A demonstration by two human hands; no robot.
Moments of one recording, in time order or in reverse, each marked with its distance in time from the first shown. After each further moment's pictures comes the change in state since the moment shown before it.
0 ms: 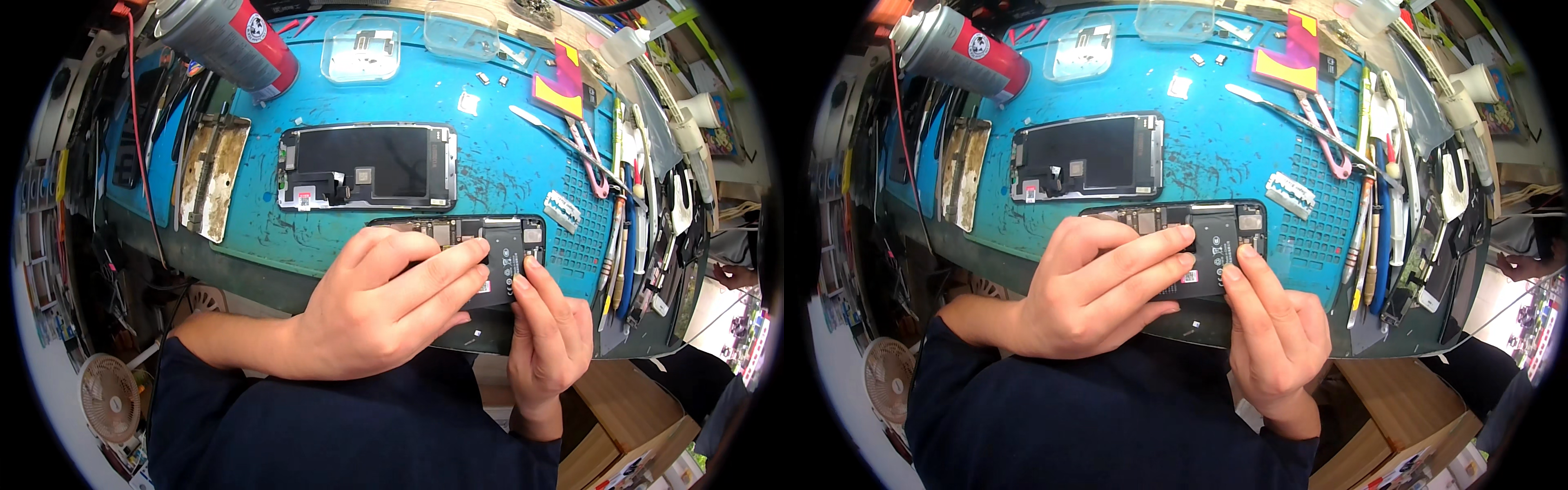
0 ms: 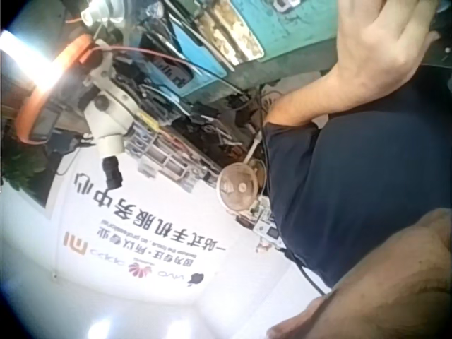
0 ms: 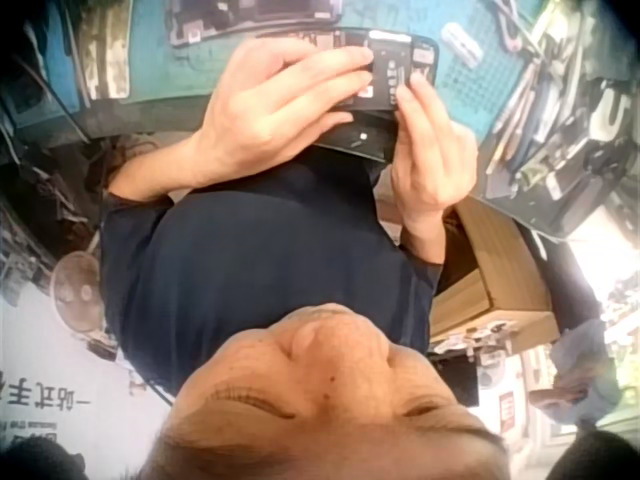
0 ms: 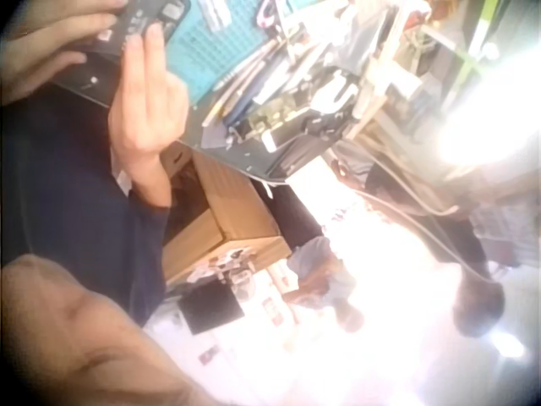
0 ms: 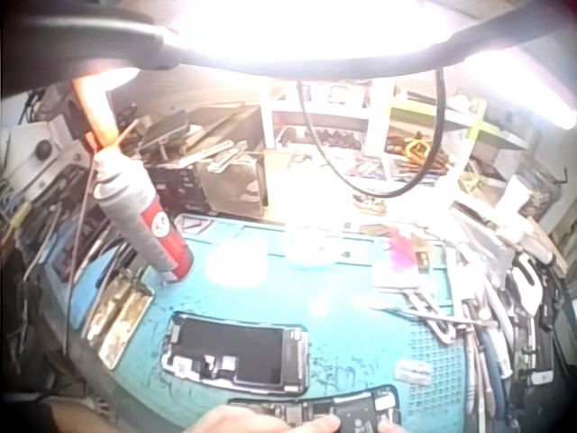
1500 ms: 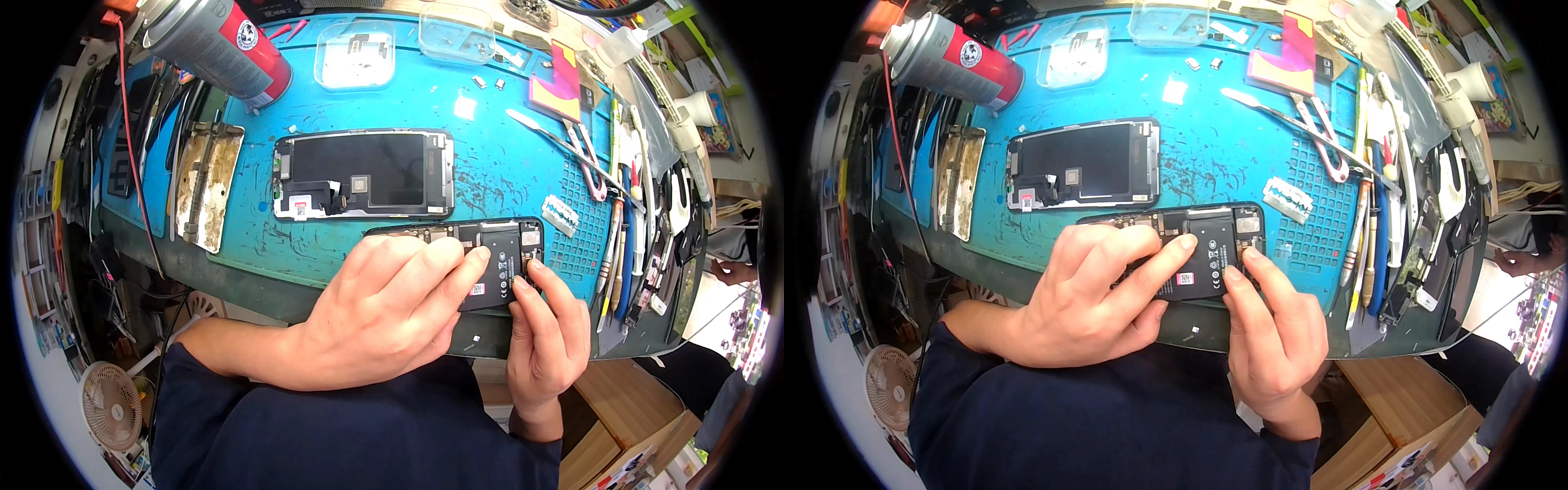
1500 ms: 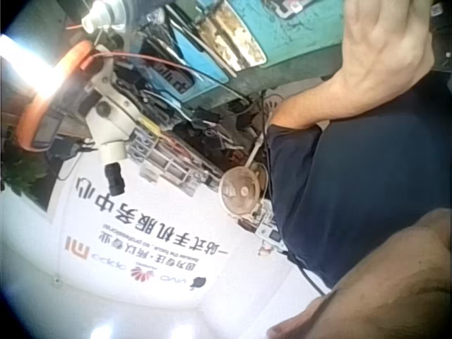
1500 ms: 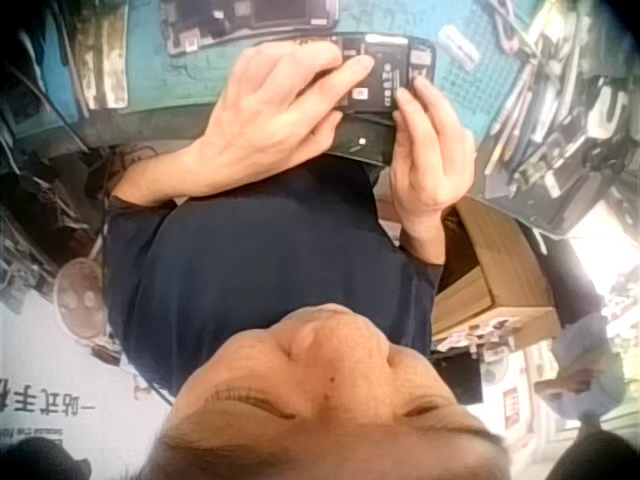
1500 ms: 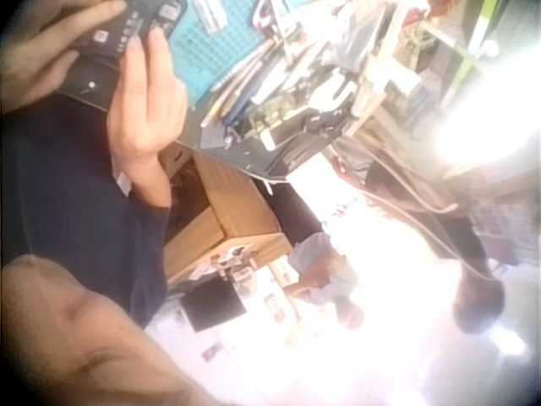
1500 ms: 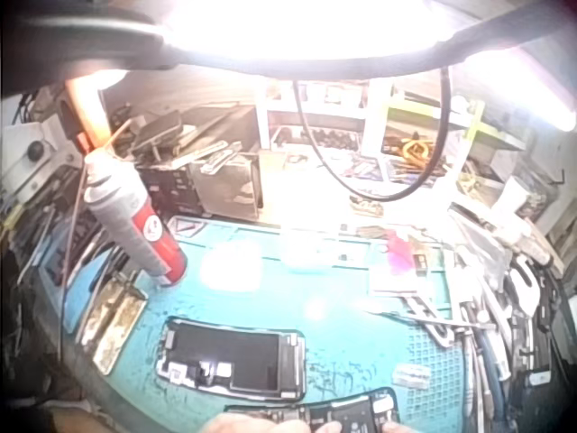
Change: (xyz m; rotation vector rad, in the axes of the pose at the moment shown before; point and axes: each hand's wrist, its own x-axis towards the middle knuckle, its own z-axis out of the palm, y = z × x) left_hand 0.001 0.004 0.006 0.047 -0.022 -0.095; right_hand 0.002 -0.007 -0.003 0.019 -0.066 0.099
